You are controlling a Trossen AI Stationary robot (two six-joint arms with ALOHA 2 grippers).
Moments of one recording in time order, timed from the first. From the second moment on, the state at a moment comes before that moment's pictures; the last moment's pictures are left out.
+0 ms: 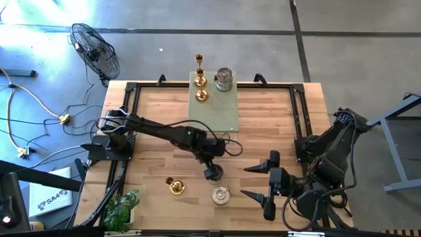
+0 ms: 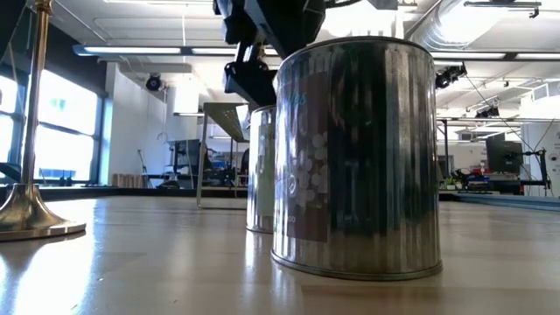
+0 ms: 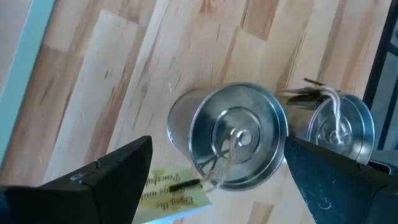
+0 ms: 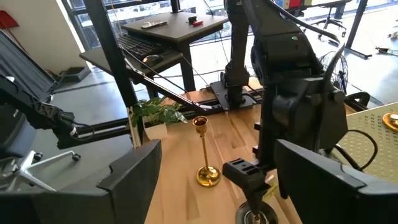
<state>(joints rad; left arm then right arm) -0.17 1.88 1.58 -0.76 0.12 -0.56 0.86 1.53 1.65 -0.63 0.95 0.60</state>
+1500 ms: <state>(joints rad) -0.51 1.26 1.59 -0.73 -0.24 -0.31 0.85 1.53 1.65 -0.81 0.93 0.94</state>
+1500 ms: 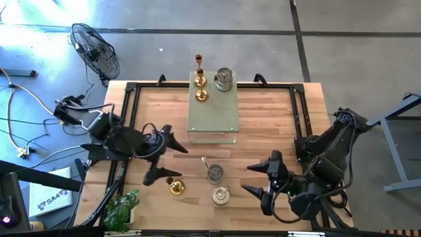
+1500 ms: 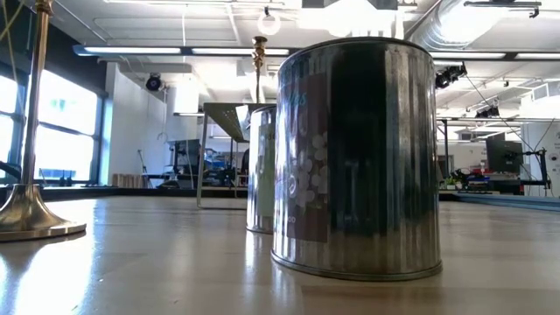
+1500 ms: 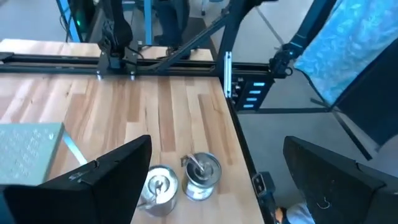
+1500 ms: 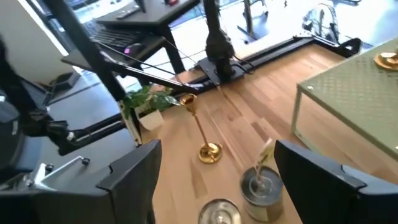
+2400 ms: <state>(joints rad) -0.53 1.16 1.58 -1.00 -0.05 -0.37 0.74 1.61 1.65 -0.77 0.77 0.92</state>
